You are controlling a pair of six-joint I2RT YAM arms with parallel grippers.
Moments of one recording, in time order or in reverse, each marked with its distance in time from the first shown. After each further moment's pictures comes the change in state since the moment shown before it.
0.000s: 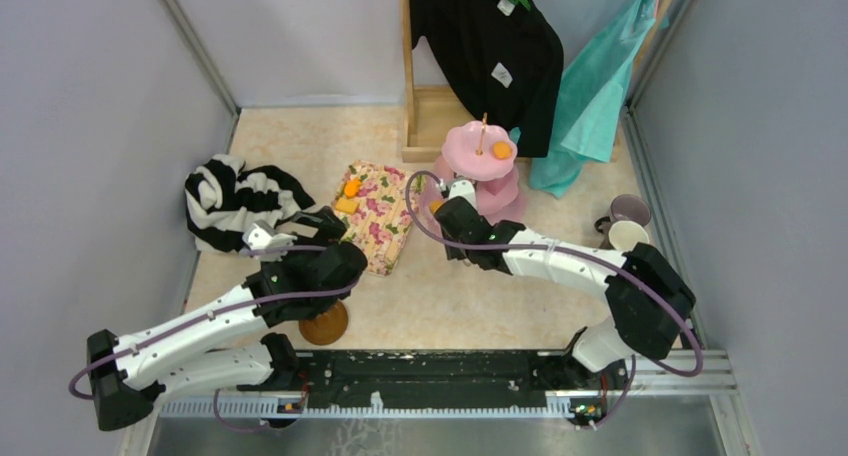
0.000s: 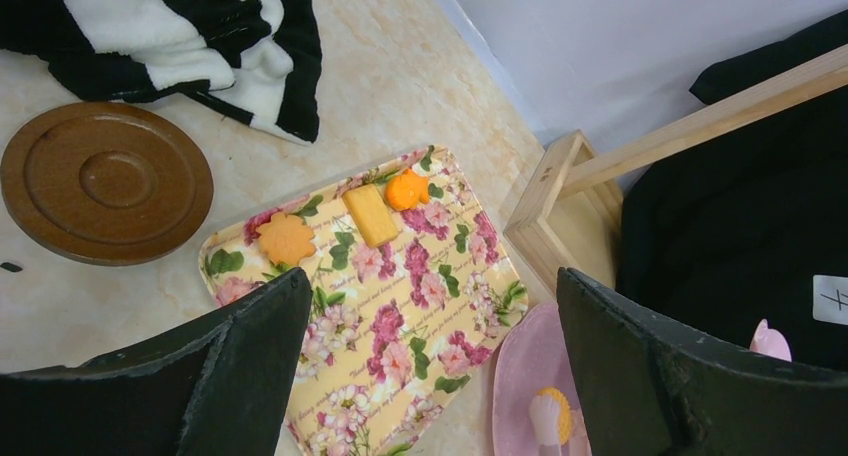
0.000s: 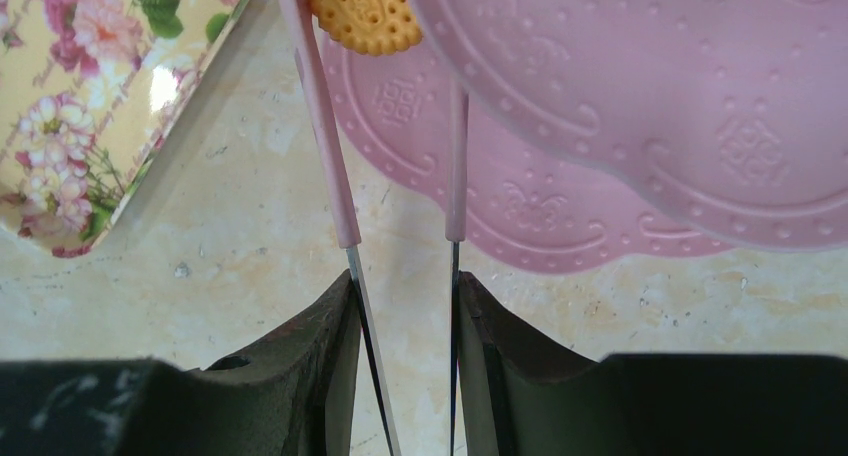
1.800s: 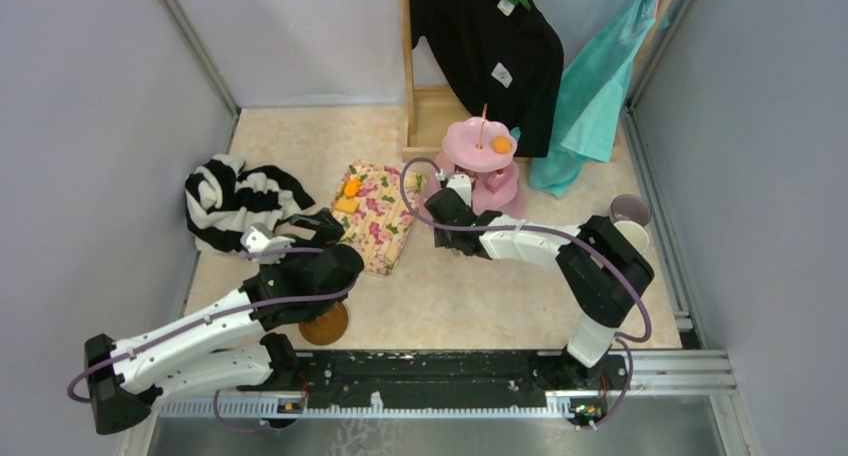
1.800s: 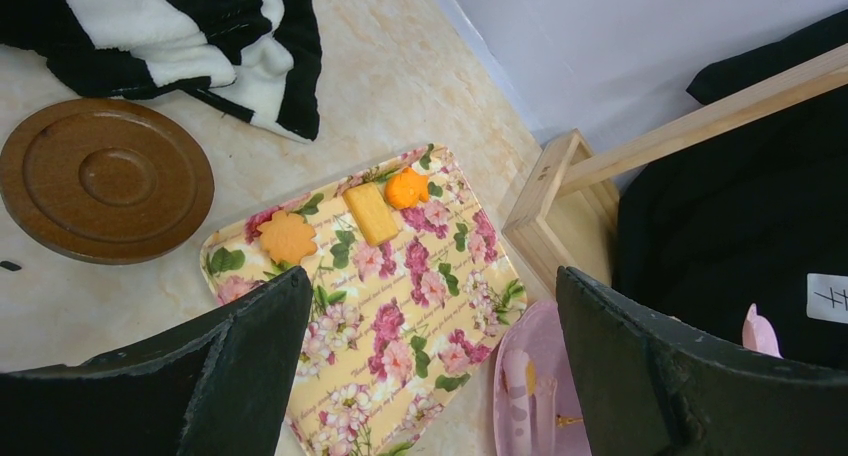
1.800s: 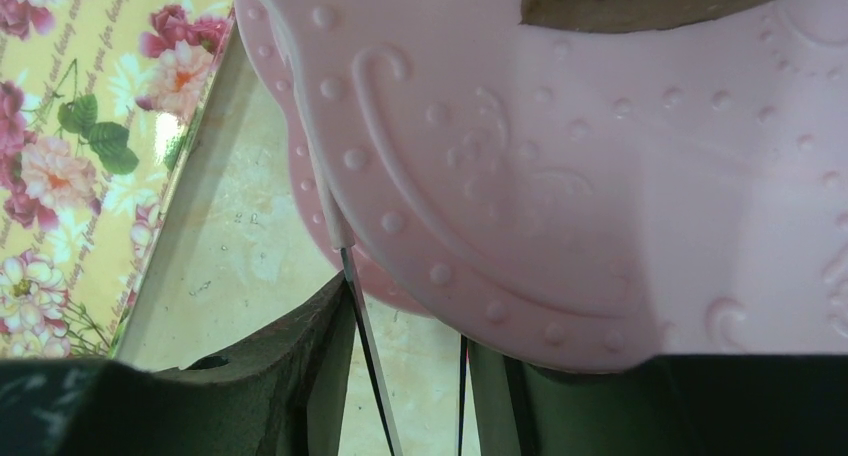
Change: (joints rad) left arm 0.000 -0.035 -0.036 0.041 0.000 0.029; right arm -0.077 0.238 0.079 0.138 0.014 0.123
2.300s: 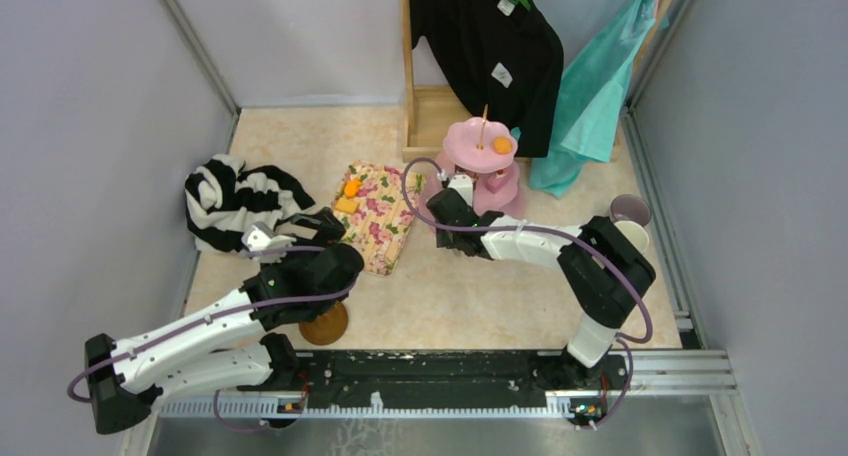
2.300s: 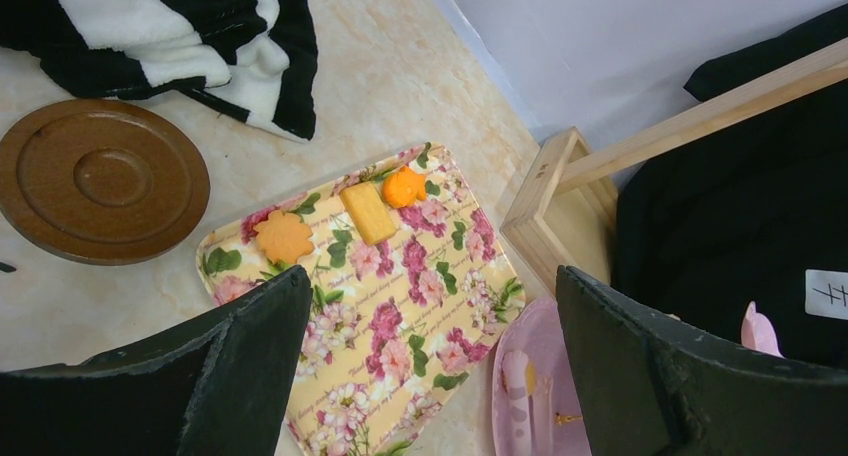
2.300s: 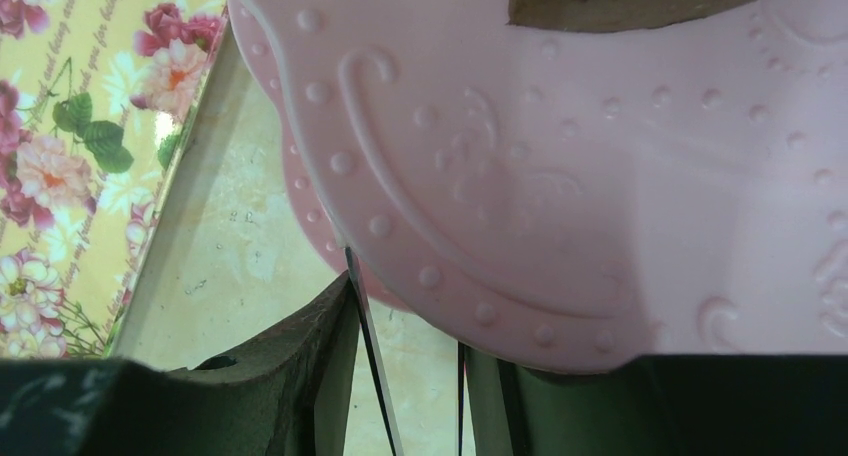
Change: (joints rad) left arm 0.000 0.001 0.000 0.021 0.000 0.023; right arm -0.006 -0.003 -0.004 0.002 -0.007 0.000
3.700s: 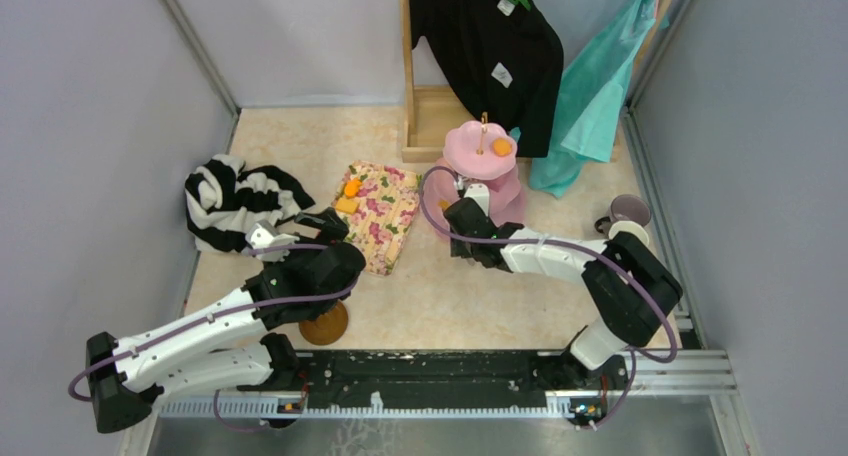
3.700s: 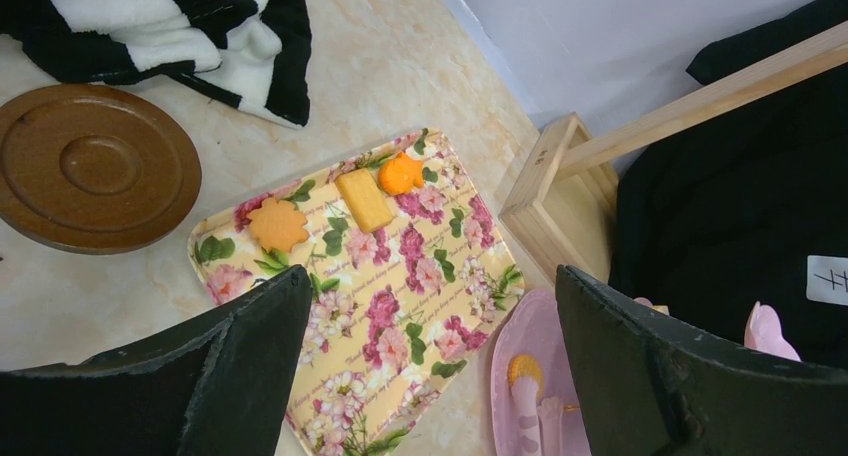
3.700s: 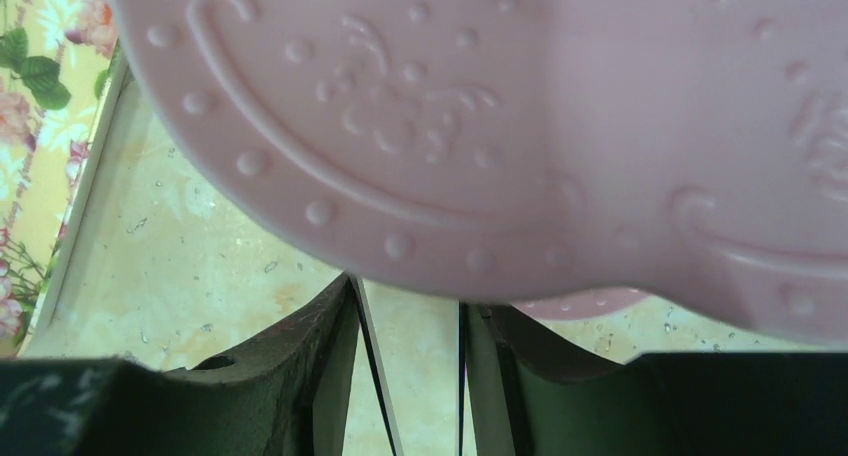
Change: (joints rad) left arm 0.000 0.013 0.000 0.031 0.026 0.022; right arm -0.017 -0.137 -0.158 0.025 -0.020 0.001
